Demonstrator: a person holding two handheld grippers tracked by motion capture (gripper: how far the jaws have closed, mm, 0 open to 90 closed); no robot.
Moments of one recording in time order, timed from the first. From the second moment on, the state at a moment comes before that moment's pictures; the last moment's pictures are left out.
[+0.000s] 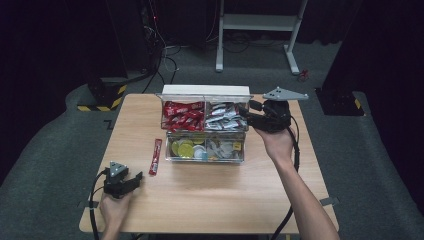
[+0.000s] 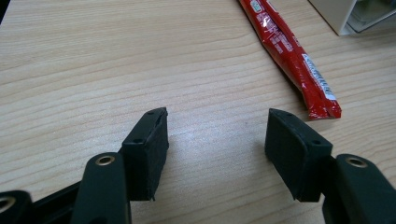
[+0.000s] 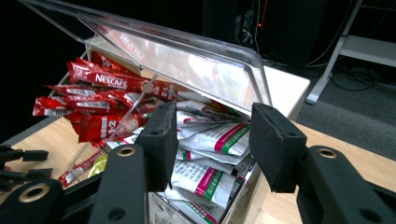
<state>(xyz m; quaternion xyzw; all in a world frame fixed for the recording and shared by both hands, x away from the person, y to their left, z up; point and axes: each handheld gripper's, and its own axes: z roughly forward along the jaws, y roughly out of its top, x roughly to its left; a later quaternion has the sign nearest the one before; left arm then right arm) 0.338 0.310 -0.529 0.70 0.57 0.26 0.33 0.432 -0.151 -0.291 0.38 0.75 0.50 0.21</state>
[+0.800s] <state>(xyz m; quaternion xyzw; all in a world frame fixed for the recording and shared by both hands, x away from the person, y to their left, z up) 0.338 0.310 -0.528 0.70 0.58 0.26 0.33 0.432 -0.162 -0.281 0.38 0.74 0.50 0.23</state>
